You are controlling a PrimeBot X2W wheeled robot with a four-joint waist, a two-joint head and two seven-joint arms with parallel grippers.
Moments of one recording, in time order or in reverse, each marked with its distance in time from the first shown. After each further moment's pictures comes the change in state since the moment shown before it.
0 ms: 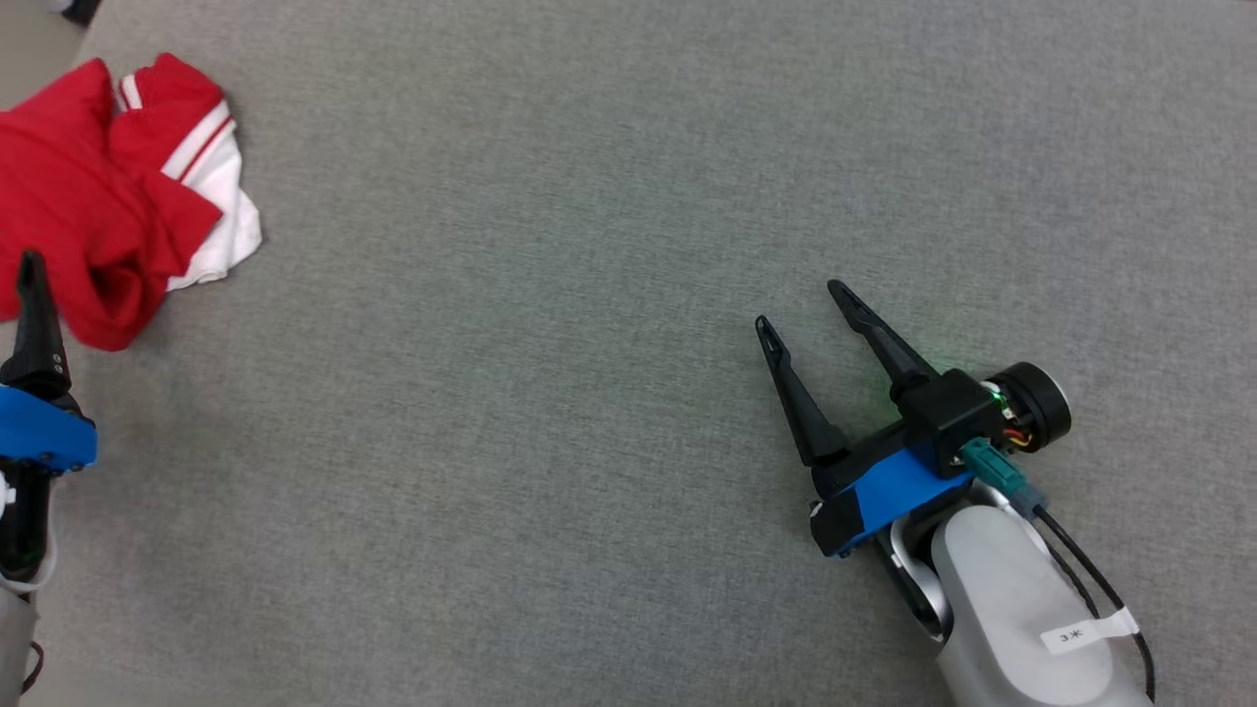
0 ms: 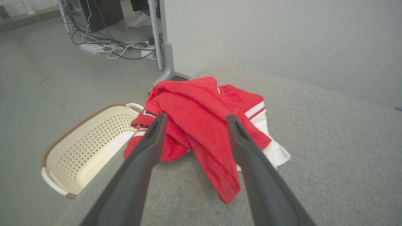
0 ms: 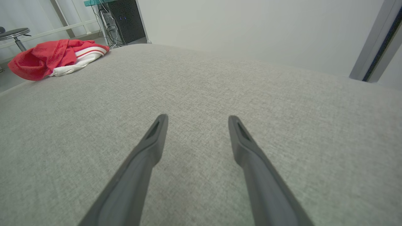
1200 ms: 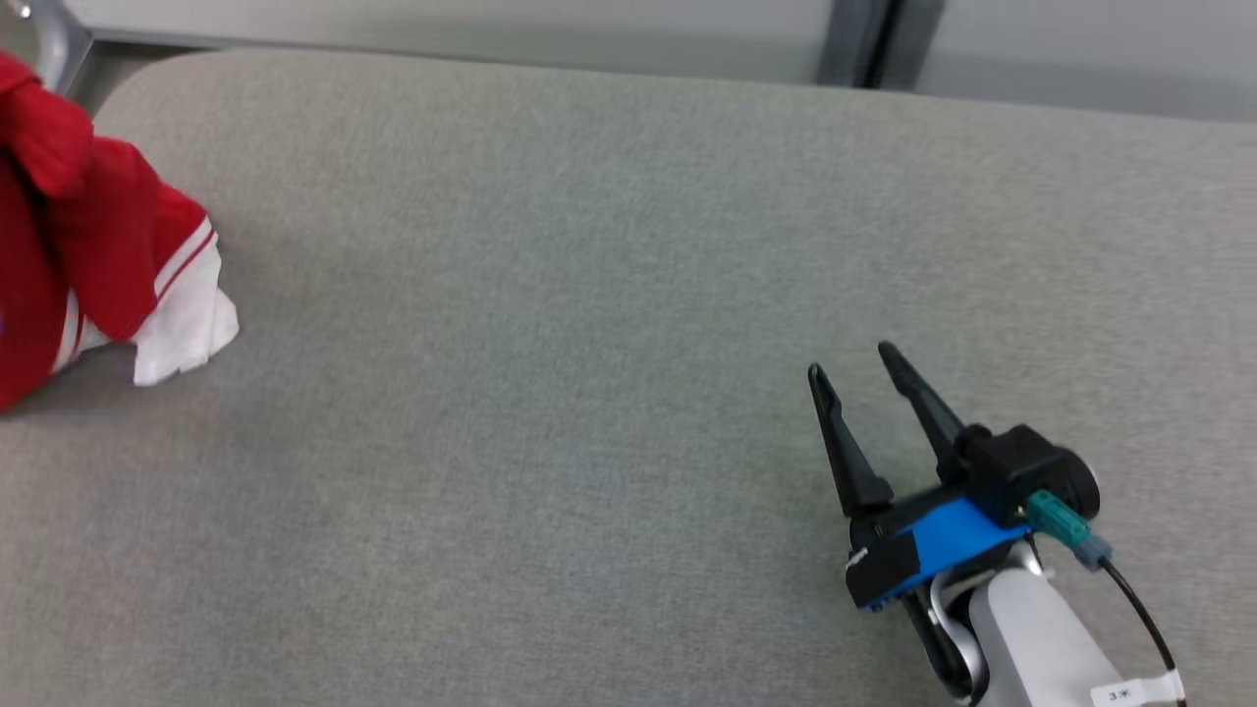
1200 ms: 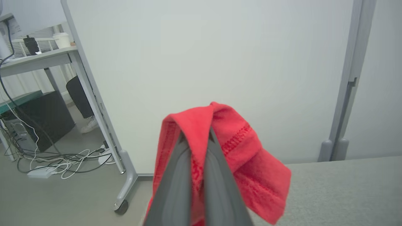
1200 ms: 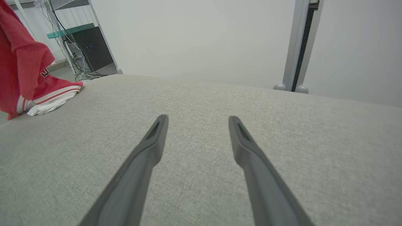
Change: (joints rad) left arm -0.168 0.225 -0.183 -0.249 0.048 0.000 0.000; right arm 0.120 -0.001 -0.061 -0.047 0.132 0.000 -0.001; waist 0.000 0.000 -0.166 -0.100
